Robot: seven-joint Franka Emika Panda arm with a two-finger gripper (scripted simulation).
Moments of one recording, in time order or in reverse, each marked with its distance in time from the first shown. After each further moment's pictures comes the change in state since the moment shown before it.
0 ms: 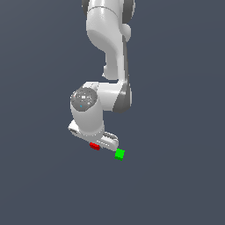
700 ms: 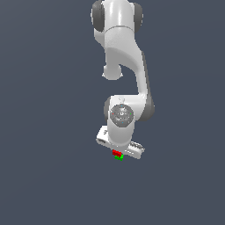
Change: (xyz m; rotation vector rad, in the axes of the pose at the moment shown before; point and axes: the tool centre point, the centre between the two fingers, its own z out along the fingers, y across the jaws) arm -0.024 -0.098 0.049 0.000 -0.003 -0.004
